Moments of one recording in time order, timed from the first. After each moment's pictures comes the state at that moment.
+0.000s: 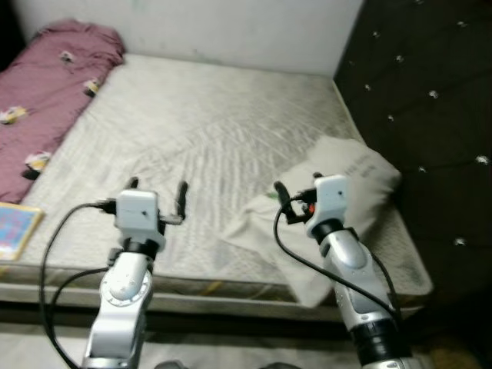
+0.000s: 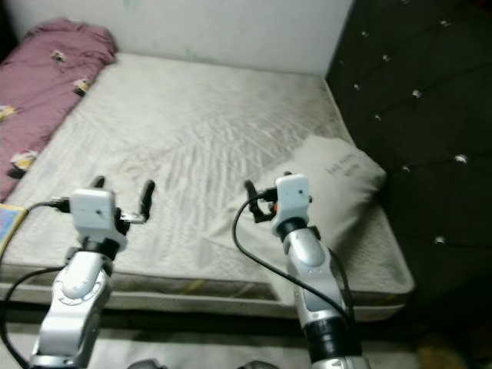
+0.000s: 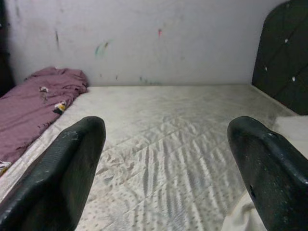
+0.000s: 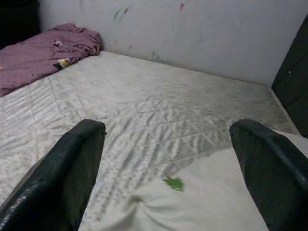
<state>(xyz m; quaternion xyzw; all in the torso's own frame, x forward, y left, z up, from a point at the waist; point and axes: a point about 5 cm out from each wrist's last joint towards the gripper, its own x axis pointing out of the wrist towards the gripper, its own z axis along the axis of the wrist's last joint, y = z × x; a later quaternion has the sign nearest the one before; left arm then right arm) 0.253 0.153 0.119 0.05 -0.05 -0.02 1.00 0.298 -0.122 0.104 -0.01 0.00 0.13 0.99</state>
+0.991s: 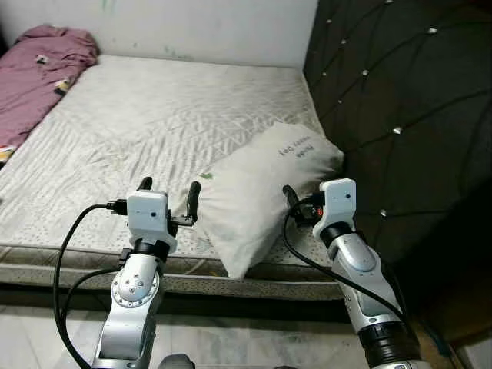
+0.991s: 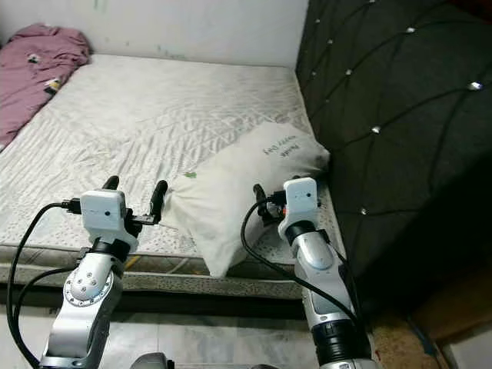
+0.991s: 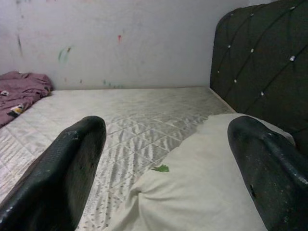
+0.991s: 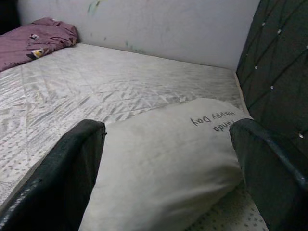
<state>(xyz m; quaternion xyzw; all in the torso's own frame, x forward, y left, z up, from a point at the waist) 0.252 0.143 0.120 0.03 -0.06 -0.04 1.00 0.296 -0.134 0.097 -0.02 0.02 0.11 0.99</state>
